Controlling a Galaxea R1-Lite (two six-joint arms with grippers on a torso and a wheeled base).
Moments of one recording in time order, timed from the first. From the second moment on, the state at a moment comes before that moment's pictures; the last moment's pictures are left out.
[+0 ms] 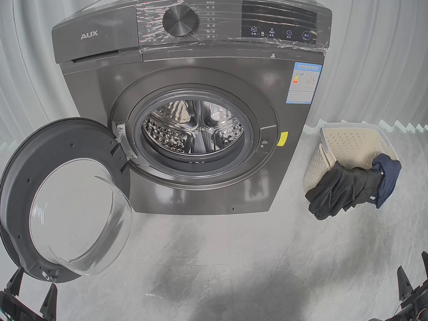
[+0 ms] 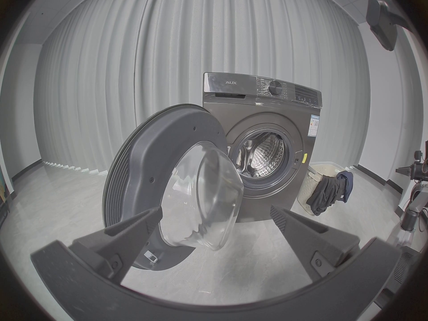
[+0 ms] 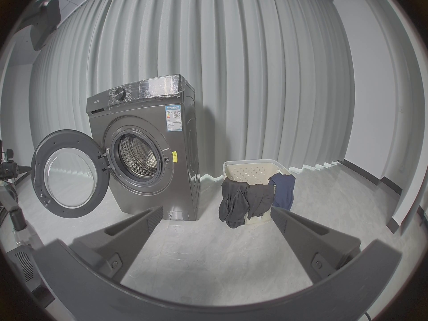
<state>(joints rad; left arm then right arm) 0.00 0.02 -0.02 0.00 -0.01 -0.03 0.00 0.01 -0.02 0.00 -0.02 0.01</state>
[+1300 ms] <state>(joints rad) 0.00 0.02 -0.02 0.00 0.00 -0.04 0.00 0.02 -0.02 0.00 -0.02 0.01</state>
